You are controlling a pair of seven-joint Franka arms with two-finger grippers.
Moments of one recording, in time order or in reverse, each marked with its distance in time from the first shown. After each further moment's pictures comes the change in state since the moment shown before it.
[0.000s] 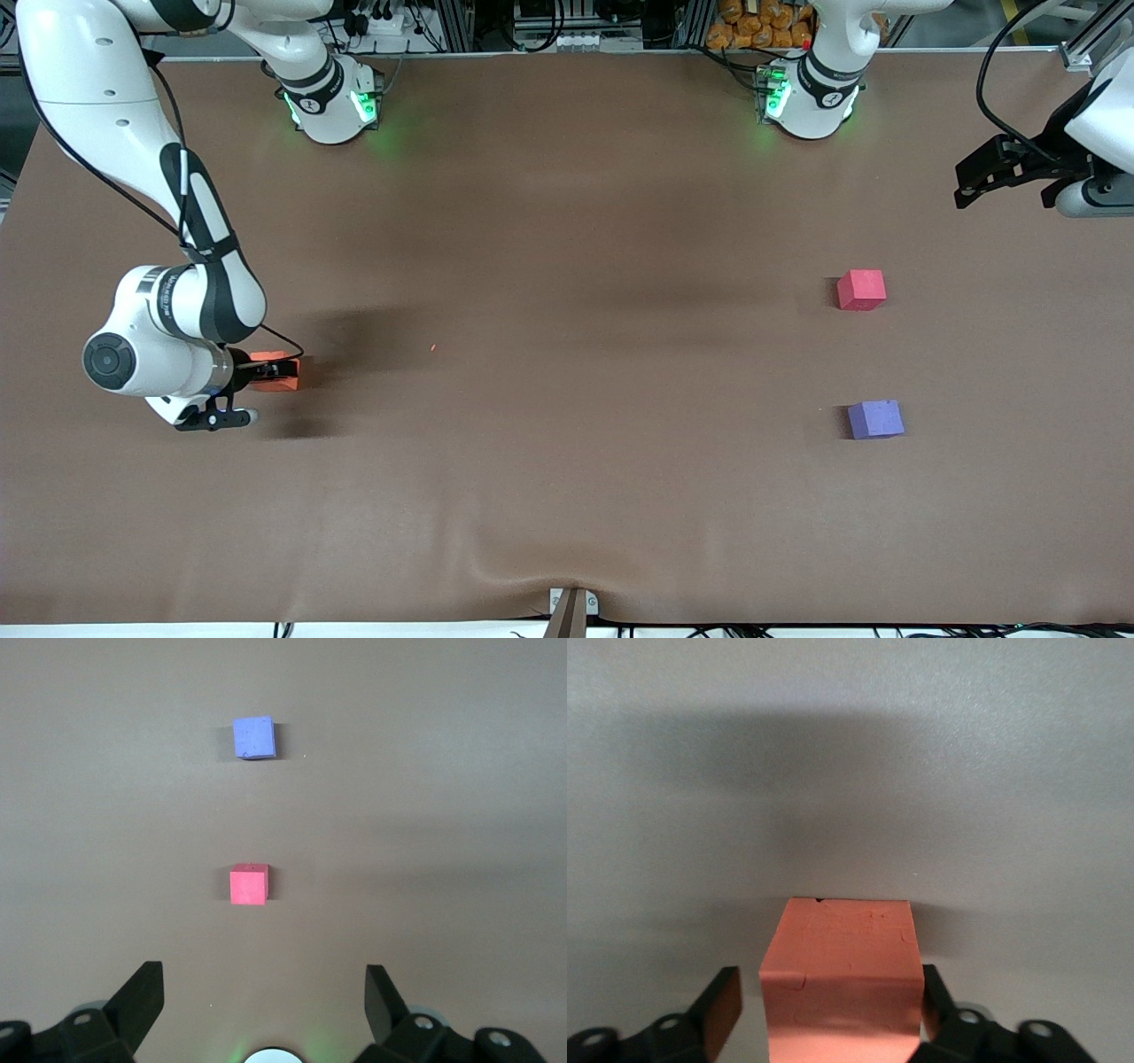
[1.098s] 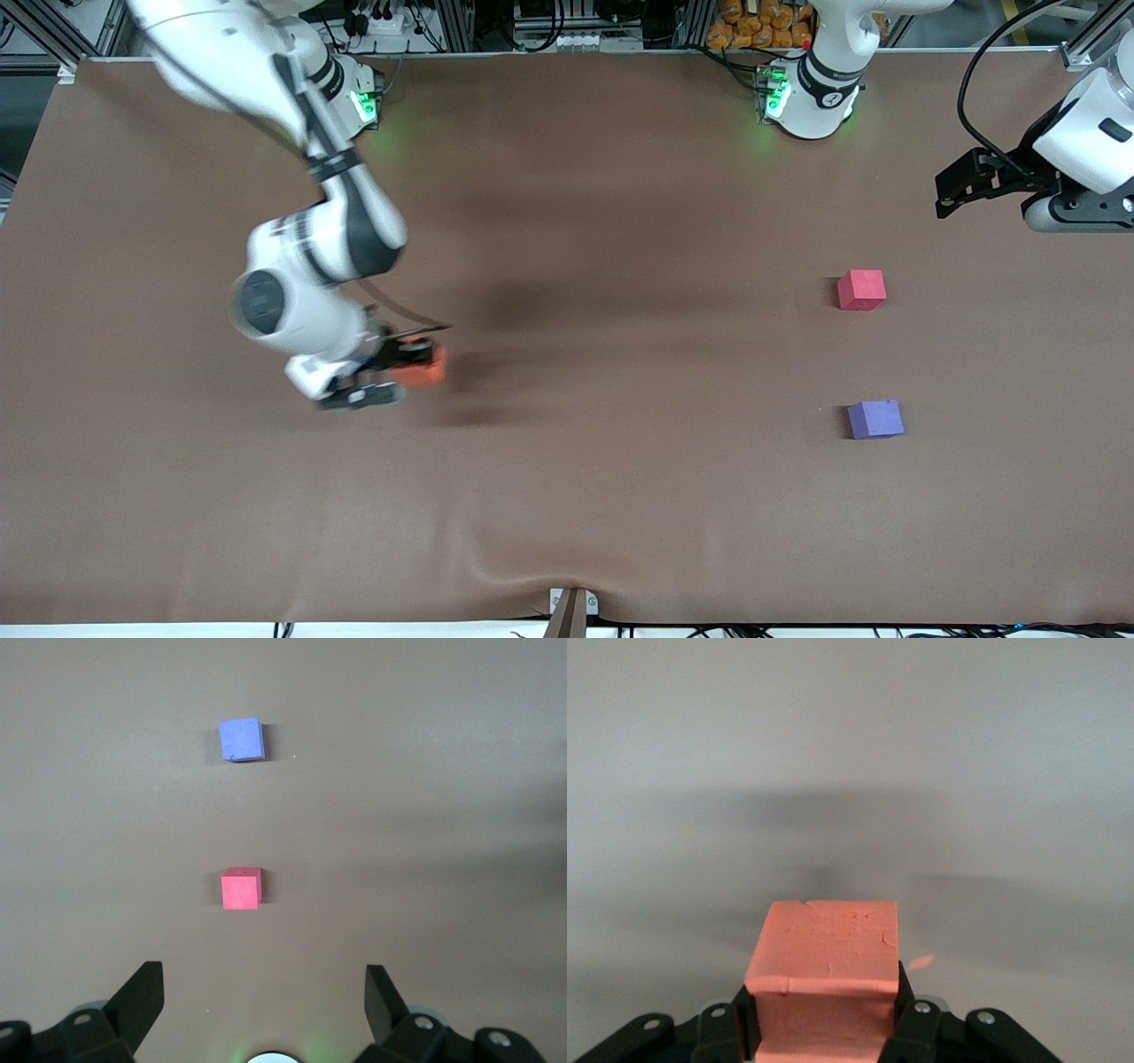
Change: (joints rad) left arm -0.010 0.021 -0.015 0.000 0.000 0.014 0.001; right arm 0.458 -0.122 0.018 0.059 0.280 0.021 0.365
